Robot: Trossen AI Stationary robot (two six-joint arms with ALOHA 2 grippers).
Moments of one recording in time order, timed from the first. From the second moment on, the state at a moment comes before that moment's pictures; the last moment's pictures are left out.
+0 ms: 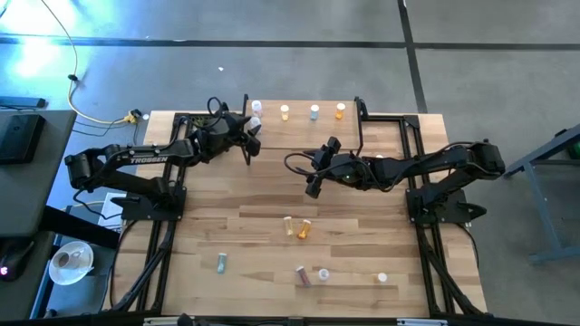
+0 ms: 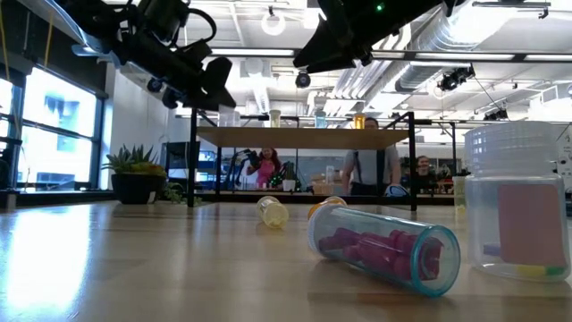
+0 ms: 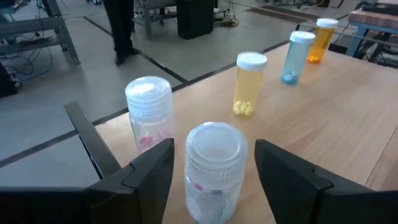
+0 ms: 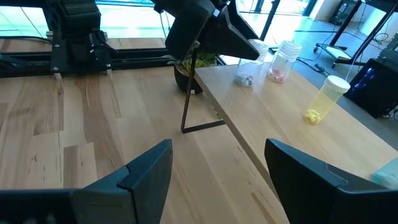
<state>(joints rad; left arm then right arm) 0.58 1.21 0.60 0.30 -0.37 -0.13 0.03 1.46 0.98 0.09 0.48 0.00</state>
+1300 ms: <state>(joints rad) 0.28 0.98 0.60 0.22 -0.09 -0.10 0.03 1.06 0.98 -0.64 0.65 0.36</state>
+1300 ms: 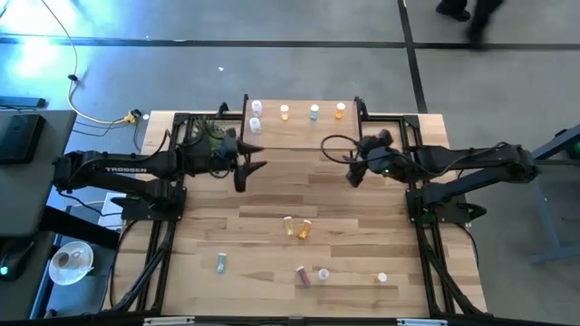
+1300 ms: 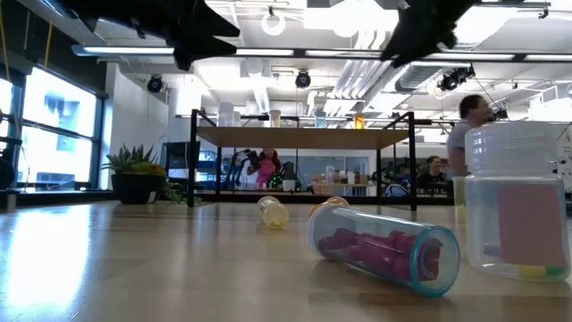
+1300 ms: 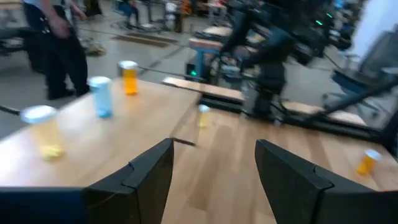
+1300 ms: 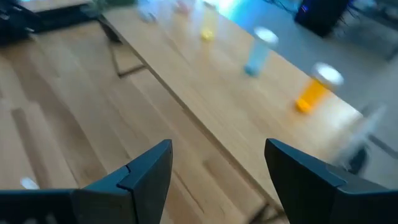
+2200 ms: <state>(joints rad) -0.01 1.10 0.60 0.18 -0.16 -0.18 0.17 0.84 0.62 -1.11 0.73 1.32</state>
